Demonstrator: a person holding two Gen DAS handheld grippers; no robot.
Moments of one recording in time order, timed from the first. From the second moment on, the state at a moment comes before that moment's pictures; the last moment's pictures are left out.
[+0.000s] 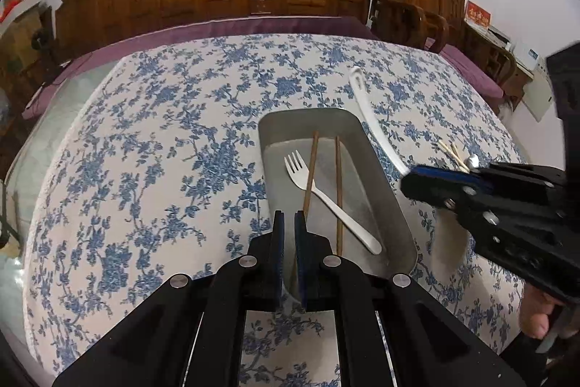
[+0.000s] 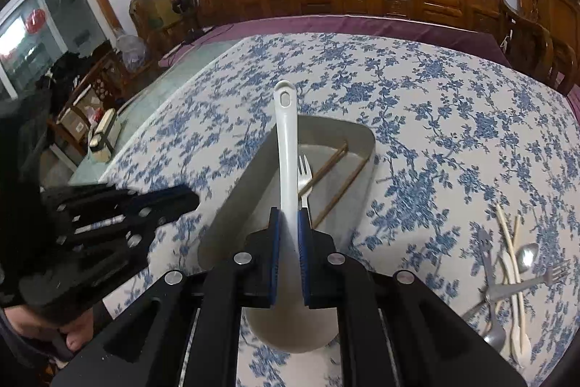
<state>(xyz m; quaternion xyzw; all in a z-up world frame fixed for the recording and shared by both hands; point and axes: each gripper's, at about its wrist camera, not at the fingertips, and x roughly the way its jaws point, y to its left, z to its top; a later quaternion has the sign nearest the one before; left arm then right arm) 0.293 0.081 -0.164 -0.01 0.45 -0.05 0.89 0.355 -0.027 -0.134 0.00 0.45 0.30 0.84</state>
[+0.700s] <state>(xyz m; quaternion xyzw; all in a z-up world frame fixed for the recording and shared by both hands) 0.278 0.102 -0.149 0.00 0.43 -0.04 0.90 0.366 -0.001 -0.172 0.01 0.47 0.28 0.83</state>
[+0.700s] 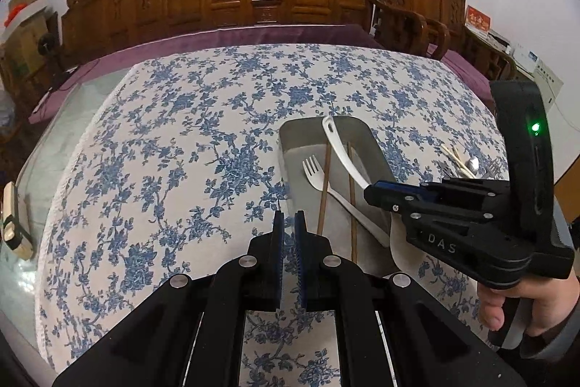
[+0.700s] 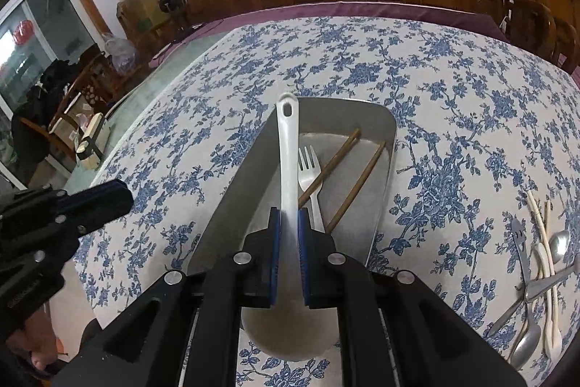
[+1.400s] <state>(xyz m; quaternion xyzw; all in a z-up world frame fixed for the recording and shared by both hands) 0.274 0.094 -0.147 0.00 0.43 -0.05 0.90 0.353 -0.027 -0.146 0.00 0.45 0.32 0.84</state>
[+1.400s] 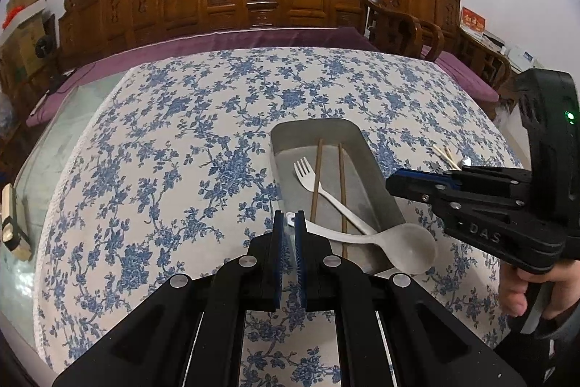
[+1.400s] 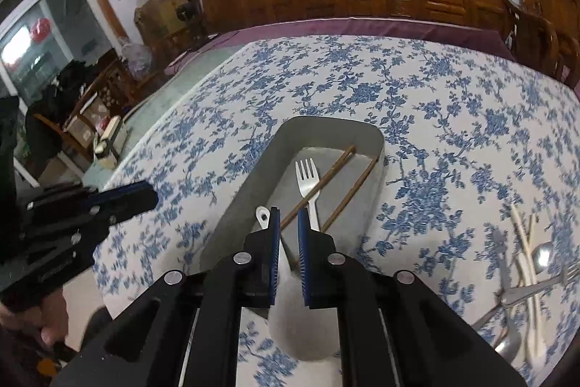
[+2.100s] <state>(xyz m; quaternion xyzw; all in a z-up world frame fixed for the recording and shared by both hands) 0.262 0.117 -0.141 -0.01 0.42 -0.05 0.91 0.368 0.051 -0.214 -0.21 0.58 0.31 0.72</state>
